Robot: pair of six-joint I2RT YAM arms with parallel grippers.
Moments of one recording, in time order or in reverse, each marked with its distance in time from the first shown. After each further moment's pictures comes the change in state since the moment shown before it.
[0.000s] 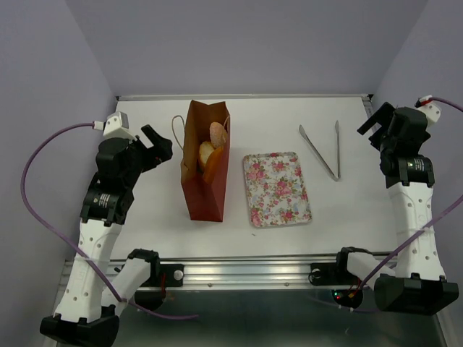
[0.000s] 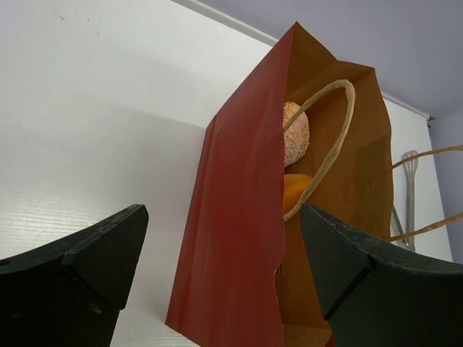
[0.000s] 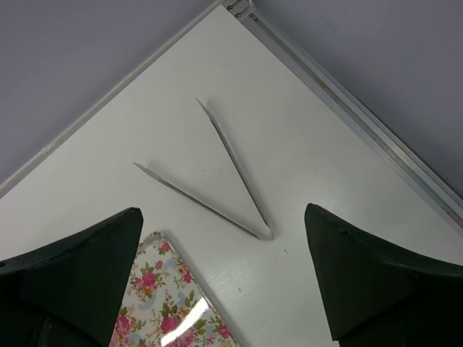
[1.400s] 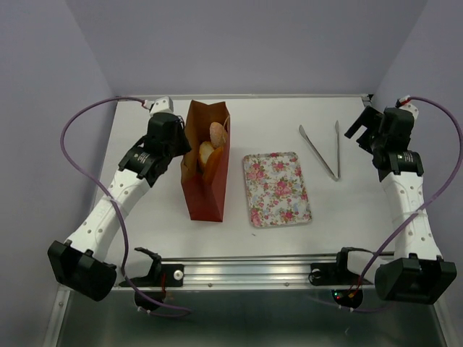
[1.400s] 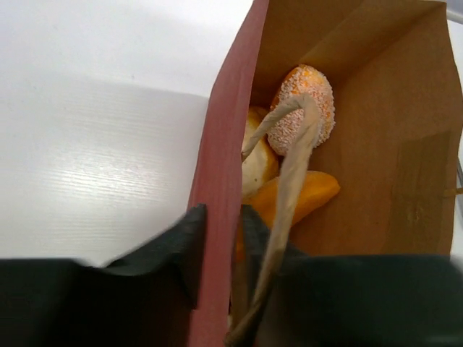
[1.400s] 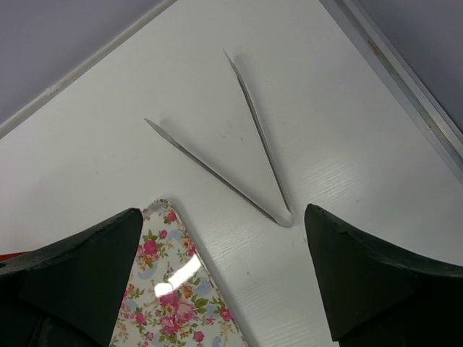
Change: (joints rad) left arm -0.247 0.383 0.145 -0.002 -0.203 0.008; right arm 0.000 0.072 -0.078 0.076 -0.166 -0.036
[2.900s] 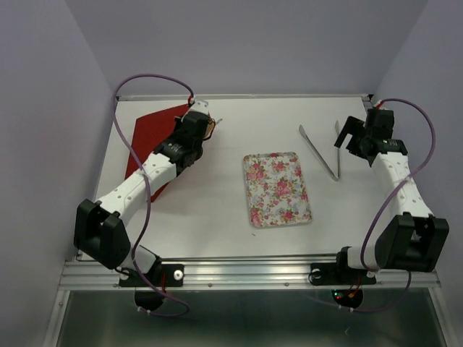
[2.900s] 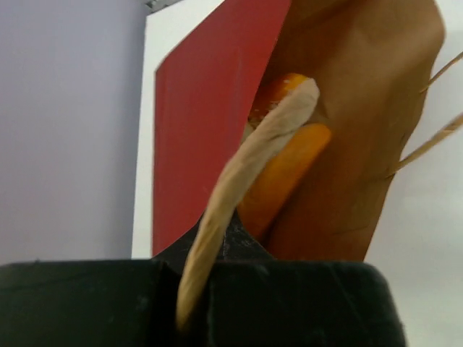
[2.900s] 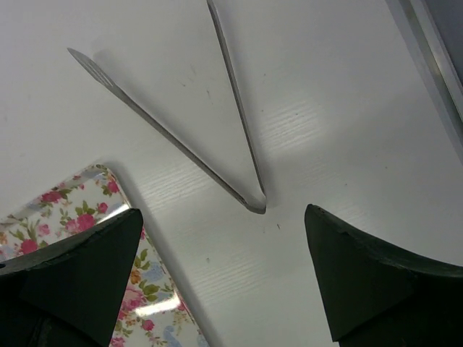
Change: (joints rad) left arm -0.093 0.248 0.055 0.148 -0.484 0.629; right arm 0.000 0.193 -0.022 -0.010 -0.034 -0.109
